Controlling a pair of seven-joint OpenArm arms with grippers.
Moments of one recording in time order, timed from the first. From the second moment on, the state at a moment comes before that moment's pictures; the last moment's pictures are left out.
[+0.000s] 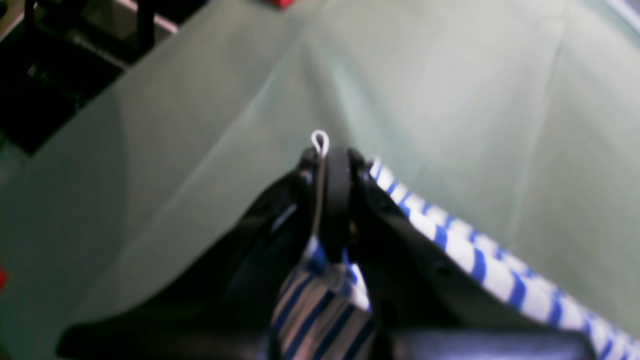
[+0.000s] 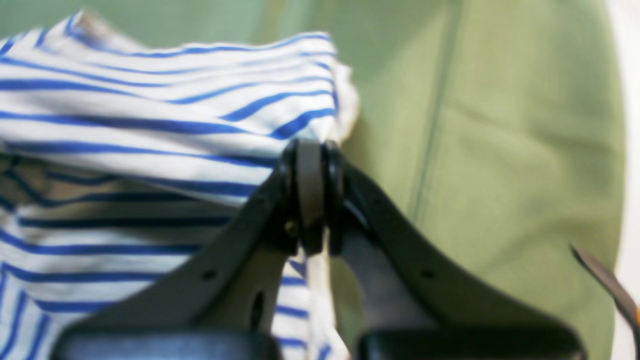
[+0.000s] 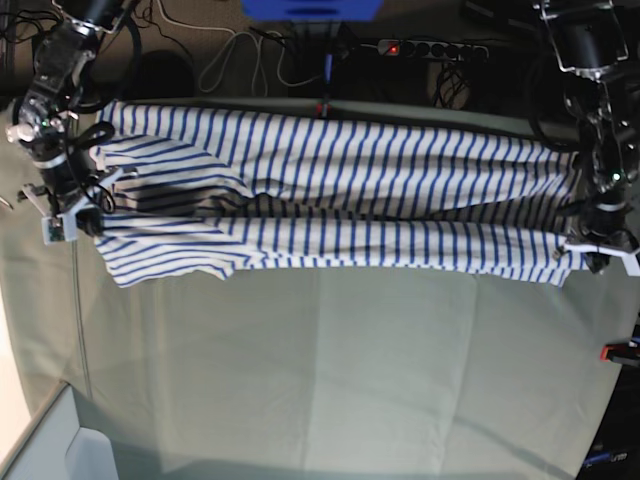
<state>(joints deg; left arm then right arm) 4.0 -17.6 -20.9 73.9 -25.6 -0.2 14.3 -11.3 1.8 37.9 88.5 -10.1 39.5 -16.9</state>
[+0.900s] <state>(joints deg) 13.3 -19.9 -20.9 73.0 -31.1 -0.4 14.0 -19.8 -2.0 39.2 85.3 -10.4 39.5 -13.6</state>
